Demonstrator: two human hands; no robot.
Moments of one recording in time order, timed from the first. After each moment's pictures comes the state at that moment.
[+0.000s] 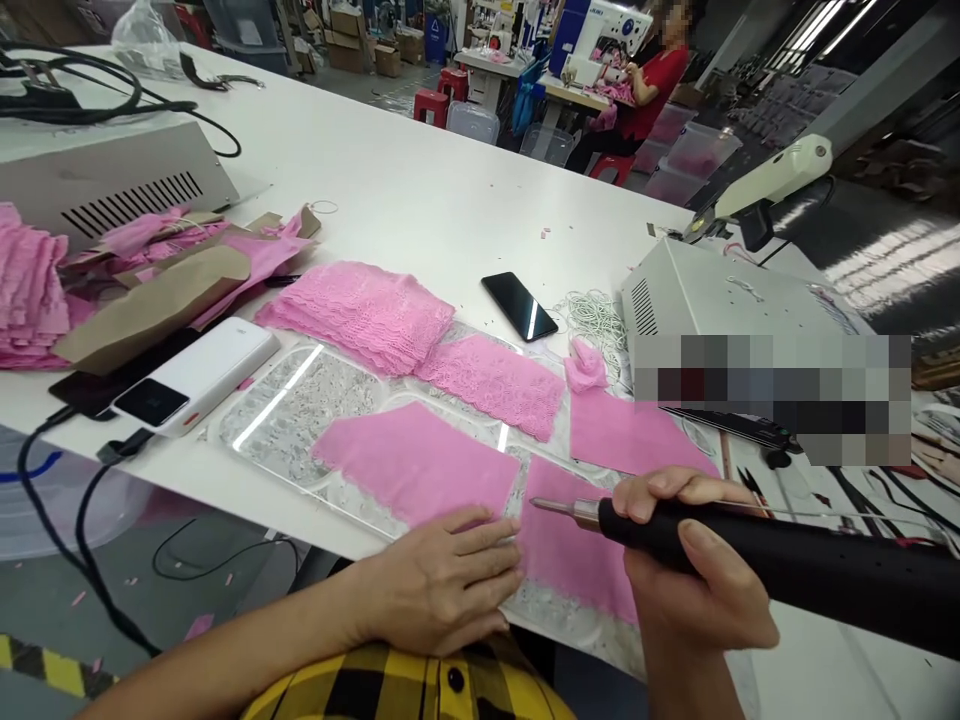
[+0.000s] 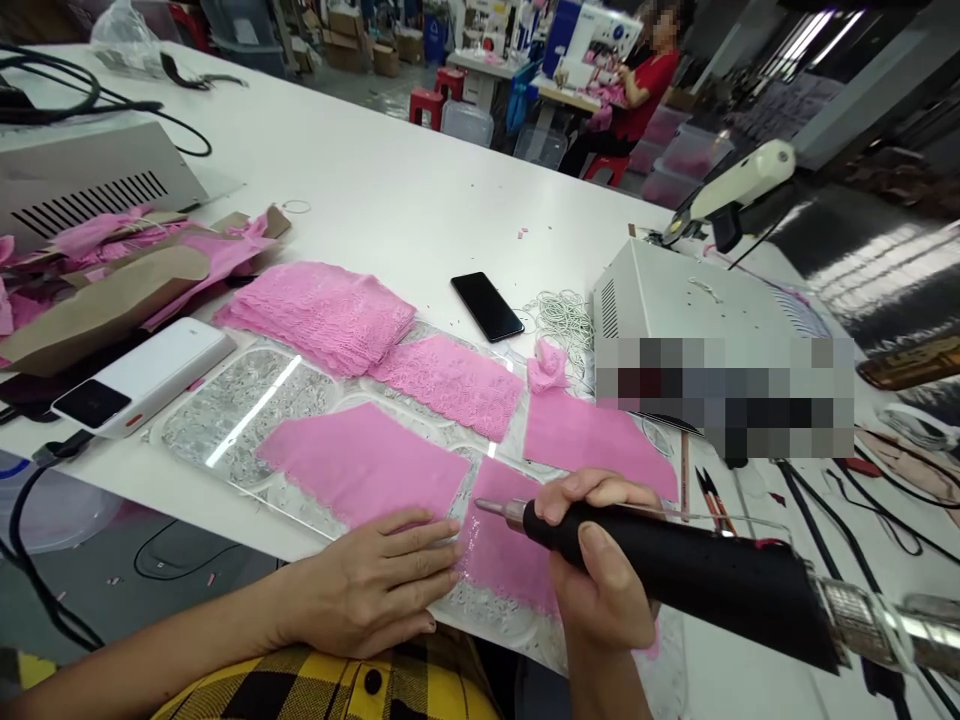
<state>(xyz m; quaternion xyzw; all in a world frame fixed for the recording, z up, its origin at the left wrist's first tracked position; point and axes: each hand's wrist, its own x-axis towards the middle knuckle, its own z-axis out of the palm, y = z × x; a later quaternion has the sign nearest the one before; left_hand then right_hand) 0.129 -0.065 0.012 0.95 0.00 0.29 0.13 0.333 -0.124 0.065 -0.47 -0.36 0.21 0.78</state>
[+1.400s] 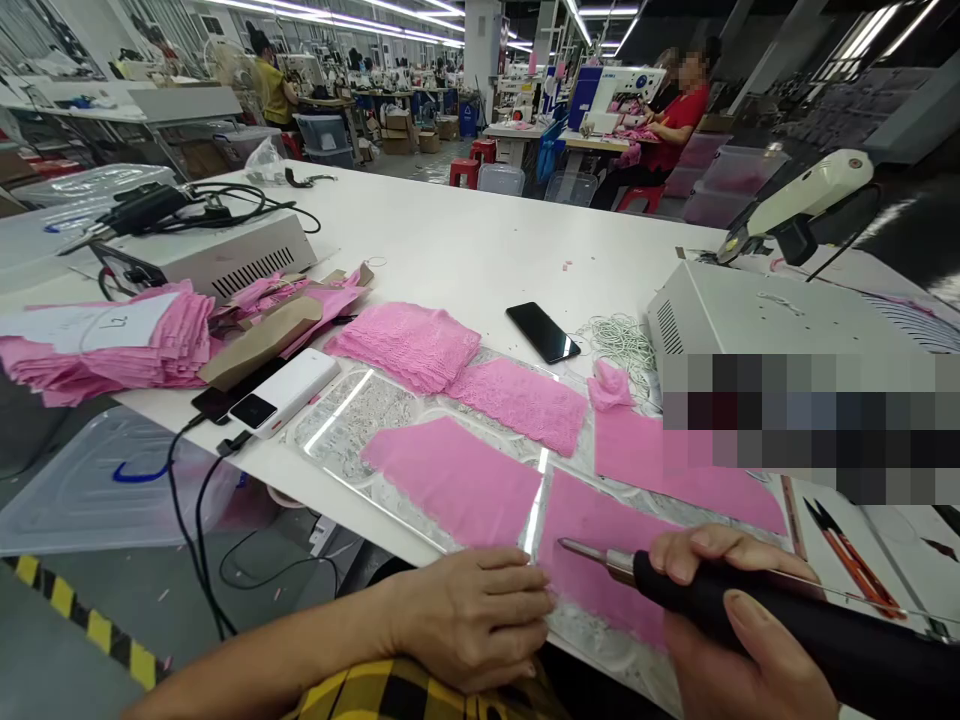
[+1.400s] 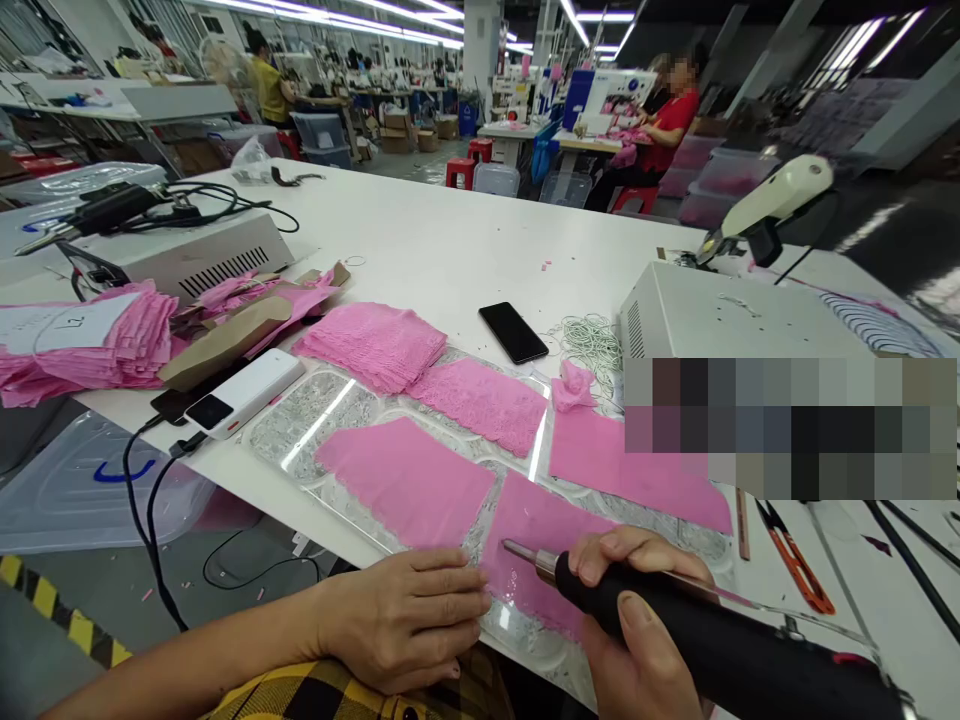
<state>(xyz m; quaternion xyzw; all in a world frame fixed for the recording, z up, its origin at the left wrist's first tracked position) 0.133 -0.083 0.014 0.95 -0.08 0.29 0.08 0.332 -0.158 0.054 -0.47 -0.32 0.21 0.80</state>
